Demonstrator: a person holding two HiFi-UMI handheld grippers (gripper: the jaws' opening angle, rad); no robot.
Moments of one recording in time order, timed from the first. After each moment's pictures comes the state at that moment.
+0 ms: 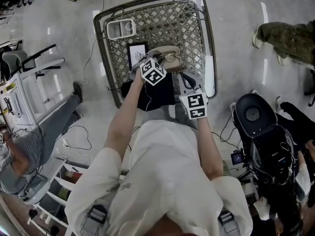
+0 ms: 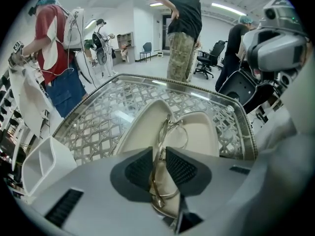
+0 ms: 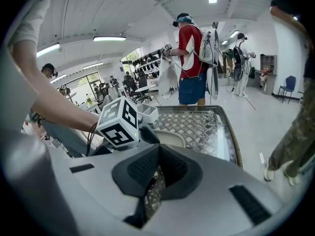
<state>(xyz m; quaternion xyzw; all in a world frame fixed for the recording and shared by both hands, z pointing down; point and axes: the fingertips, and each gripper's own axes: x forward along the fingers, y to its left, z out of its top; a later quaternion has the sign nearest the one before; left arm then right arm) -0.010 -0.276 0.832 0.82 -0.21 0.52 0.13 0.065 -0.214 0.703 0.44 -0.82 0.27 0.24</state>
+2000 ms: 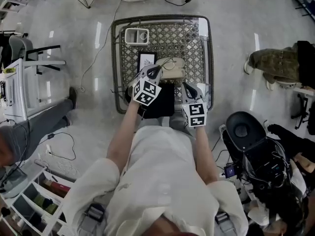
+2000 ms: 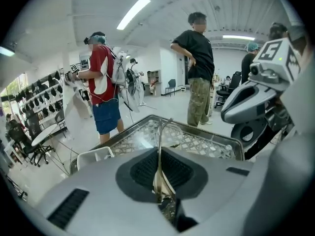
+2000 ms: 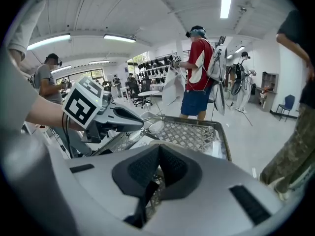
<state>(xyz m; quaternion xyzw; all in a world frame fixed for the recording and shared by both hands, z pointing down) -0.057 -0.266 0.690 0.86 -0.38 0.33 0.10 0.052 -0.201 0.664 0.45 -0.83 0.20 0.25</state>
